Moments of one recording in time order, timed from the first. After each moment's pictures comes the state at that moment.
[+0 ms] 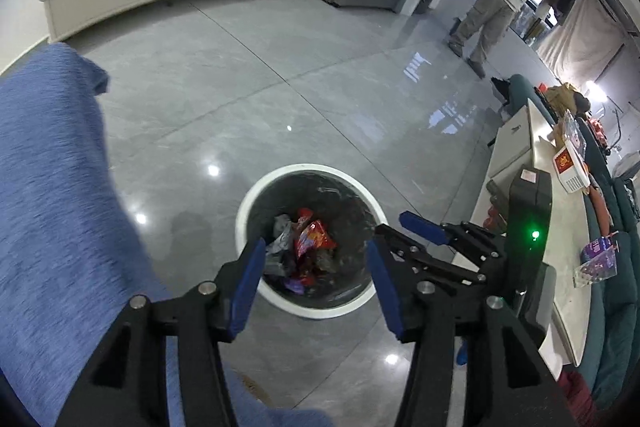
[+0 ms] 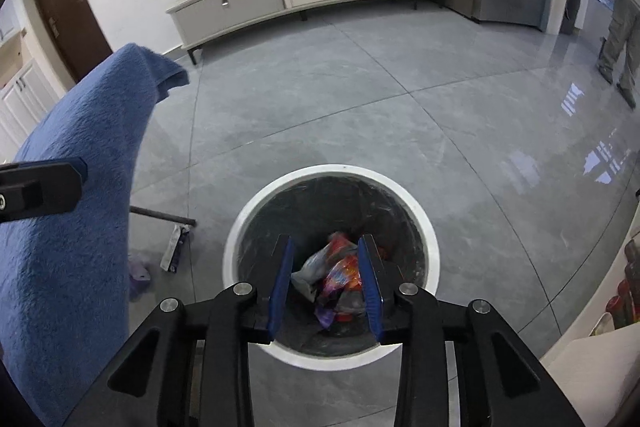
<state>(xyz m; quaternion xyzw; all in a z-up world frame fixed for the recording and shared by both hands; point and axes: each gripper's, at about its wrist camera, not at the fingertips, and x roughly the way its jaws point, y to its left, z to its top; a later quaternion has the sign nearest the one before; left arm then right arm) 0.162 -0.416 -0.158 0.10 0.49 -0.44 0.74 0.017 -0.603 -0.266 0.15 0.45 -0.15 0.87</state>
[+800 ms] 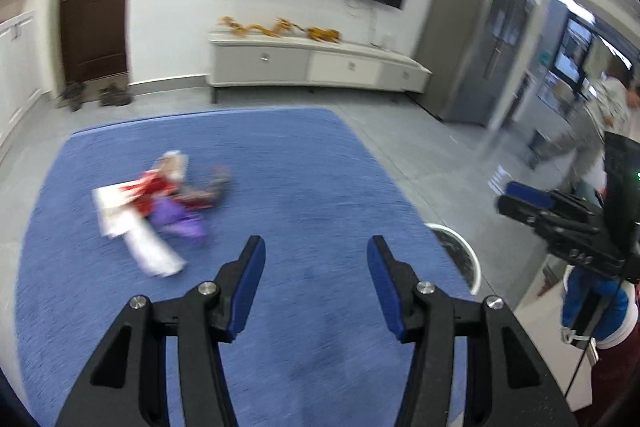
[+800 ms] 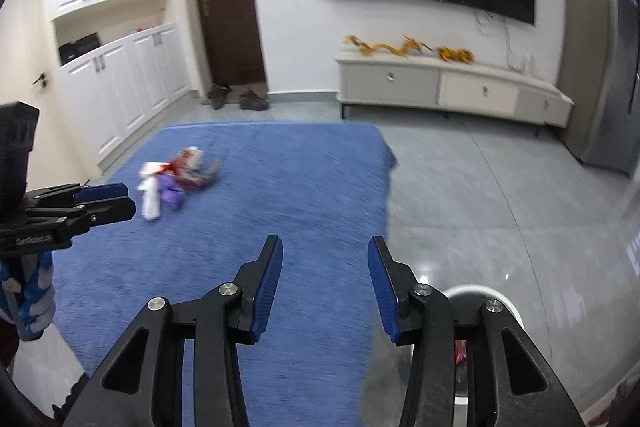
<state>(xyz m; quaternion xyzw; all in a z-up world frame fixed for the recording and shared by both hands) 0.138 -0.044 -0.051 -0.01 0.36 -0.27 0.89 0.017 -0.371 -0.083 0.02 0.34 0.05 0.94</state>
